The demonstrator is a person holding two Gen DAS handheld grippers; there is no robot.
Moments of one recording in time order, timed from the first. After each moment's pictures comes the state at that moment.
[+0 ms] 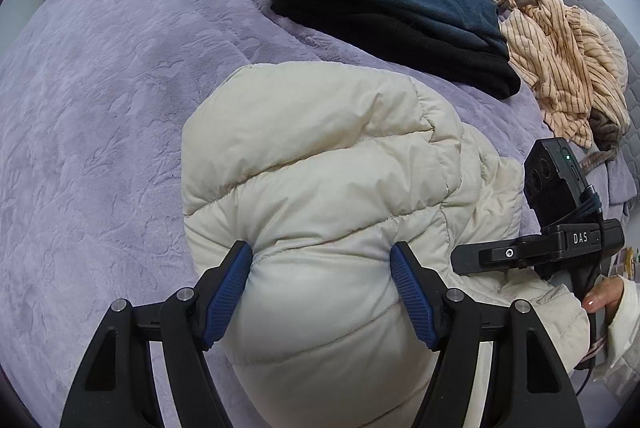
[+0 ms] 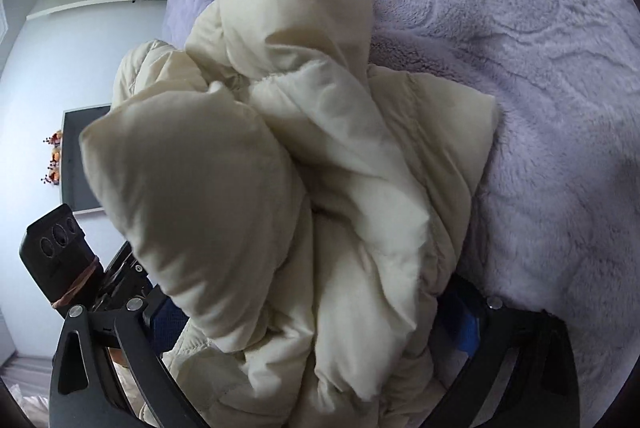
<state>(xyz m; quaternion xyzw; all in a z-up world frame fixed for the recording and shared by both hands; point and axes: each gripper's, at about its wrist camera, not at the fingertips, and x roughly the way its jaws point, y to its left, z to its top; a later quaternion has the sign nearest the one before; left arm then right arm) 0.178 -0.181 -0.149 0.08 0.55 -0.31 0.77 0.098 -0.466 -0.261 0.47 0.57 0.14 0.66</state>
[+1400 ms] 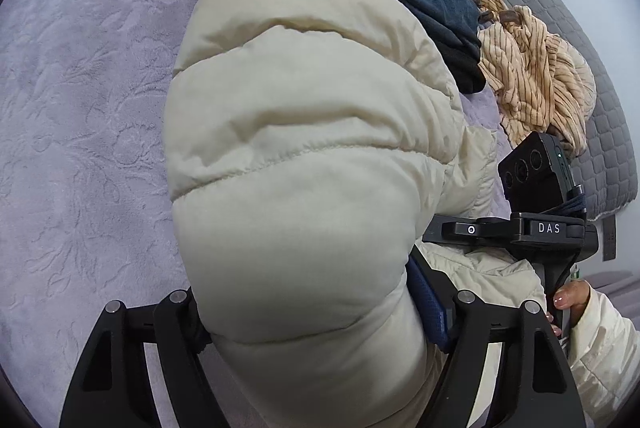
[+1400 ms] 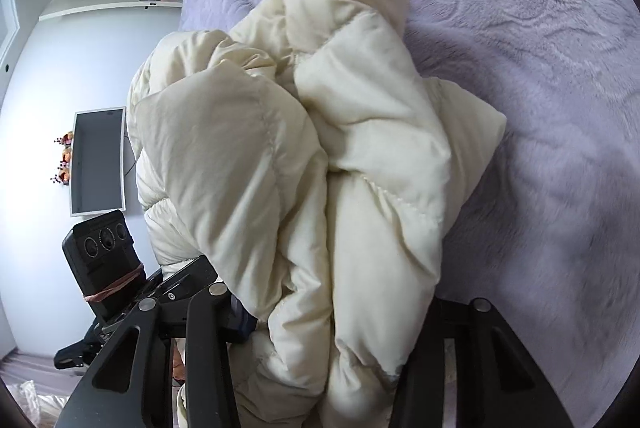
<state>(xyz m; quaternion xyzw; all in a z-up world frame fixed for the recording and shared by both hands) 0.158 -0.148 -0.145 -0.02 0.62 -0.35 0.71 0.061 -0.450 -0.237 0.47 0.55 0.14 0.67</state>
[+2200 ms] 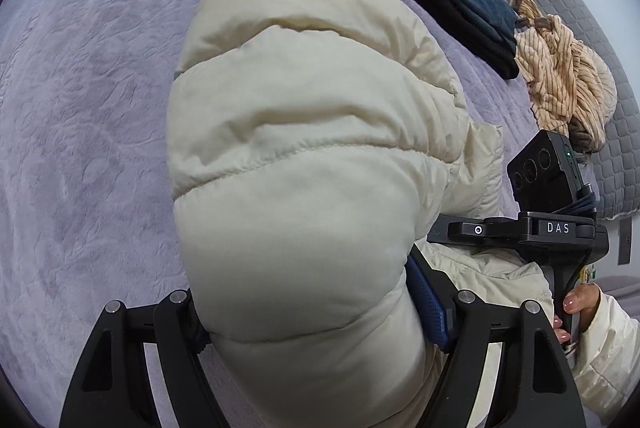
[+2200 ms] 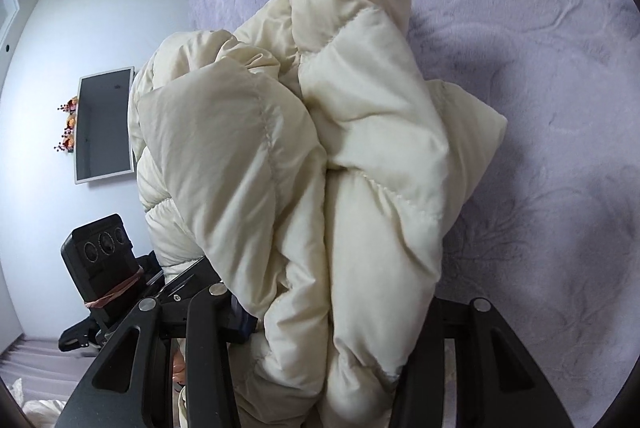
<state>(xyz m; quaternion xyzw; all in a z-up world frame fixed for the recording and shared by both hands) 0.097 0.040 -0.132 -0.01 0.65 -0.27 0.71 0.069 -0.306 -0.239 0.48 0.58 0.18 0.63</state>
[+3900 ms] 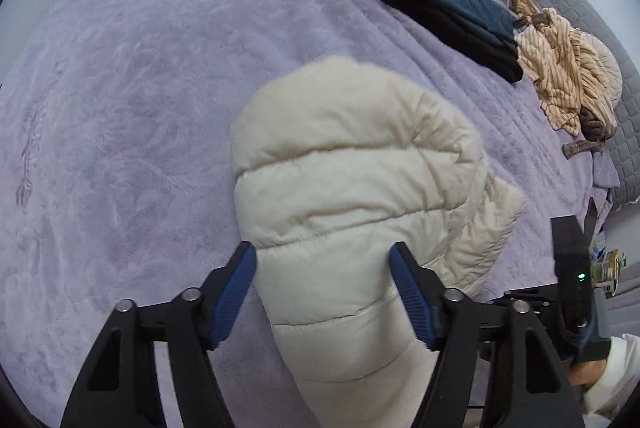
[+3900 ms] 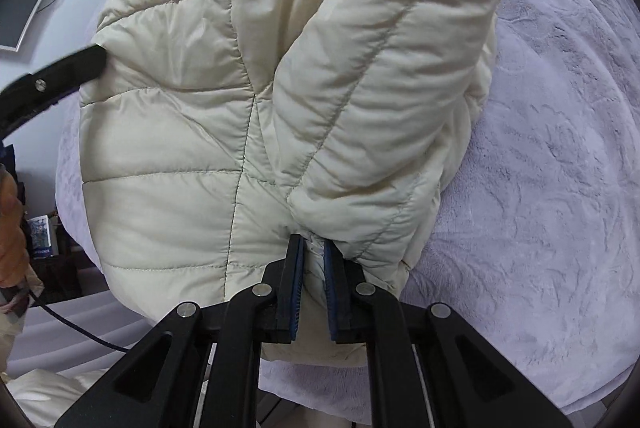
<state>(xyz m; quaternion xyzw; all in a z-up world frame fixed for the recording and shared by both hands) 0.090 0.053 -0.089 0.04 0.58 -0.27 0.77 0.033 -0.219 -0.197 0.16 0.67 0.08 0.72</state>
